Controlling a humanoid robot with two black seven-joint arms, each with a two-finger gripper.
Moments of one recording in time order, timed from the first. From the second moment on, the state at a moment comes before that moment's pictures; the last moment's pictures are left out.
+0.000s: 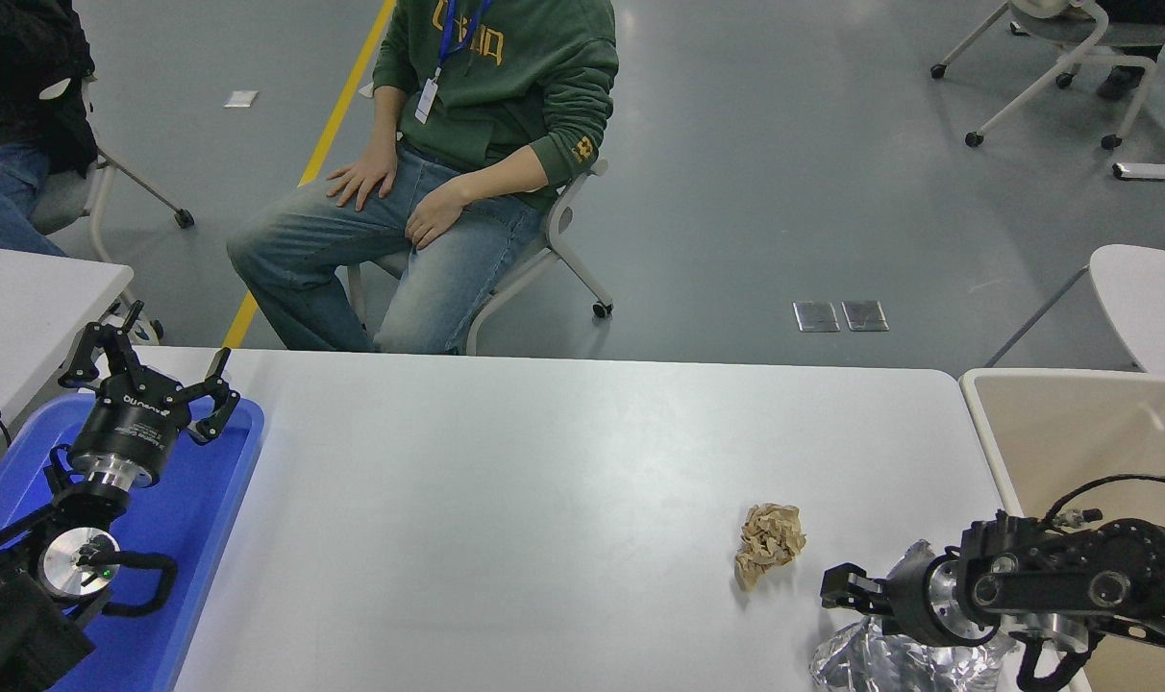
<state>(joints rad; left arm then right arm) -0.56 0.46 -0.57 -0.39 -0.23 -0.70 -0.60 1.09 -0.55 -0.62 1.26 -0.49 -0.07 -0.11</state>
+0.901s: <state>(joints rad) -0.56 0.46 -0.57 -0.39 -0.23 -0.70 -0.60 1.16 -0.68 -0.63 1.33 -0.48 0.00 -0.11</state>
